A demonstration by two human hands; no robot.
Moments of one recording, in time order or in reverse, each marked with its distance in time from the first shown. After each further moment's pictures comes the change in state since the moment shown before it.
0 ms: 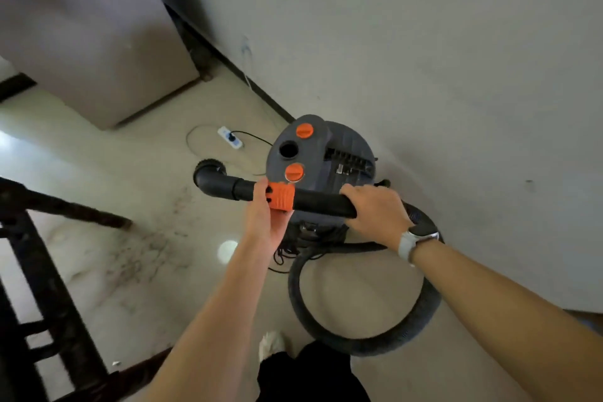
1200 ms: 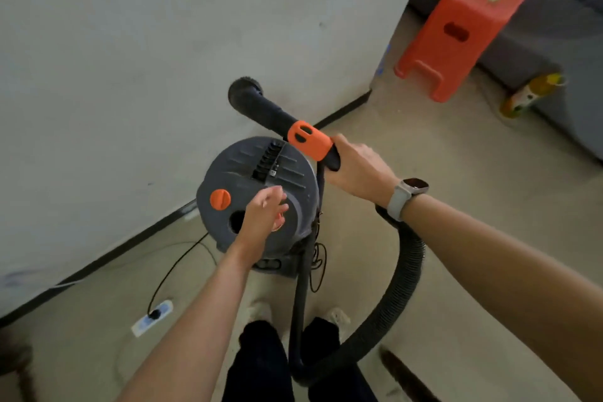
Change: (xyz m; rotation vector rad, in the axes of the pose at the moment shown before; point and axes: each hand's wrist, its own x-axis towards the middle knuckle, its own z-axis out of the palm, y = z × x) left_hand 0.170 0.093 0.090 1.709 -1.120 -0.395; right_hand 0.099 -0.110 -0.005 0.429 0.444 1.543
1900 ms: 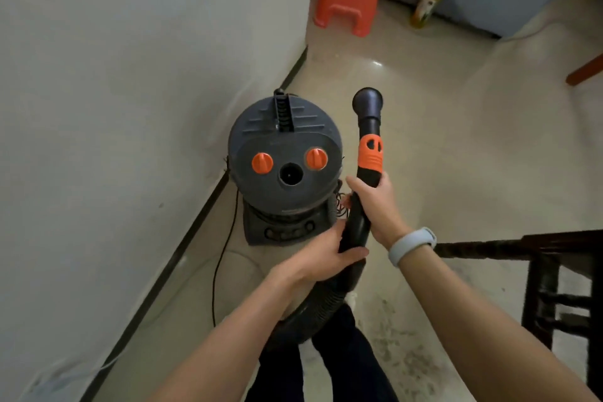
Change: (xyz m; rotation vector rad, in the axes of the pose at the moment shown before) left_hand -0.062 -0.075 -0.175 0.921 -1.029 0.234; right_hand -0.108 -0.189 0.200 1.242 0.741 0.891
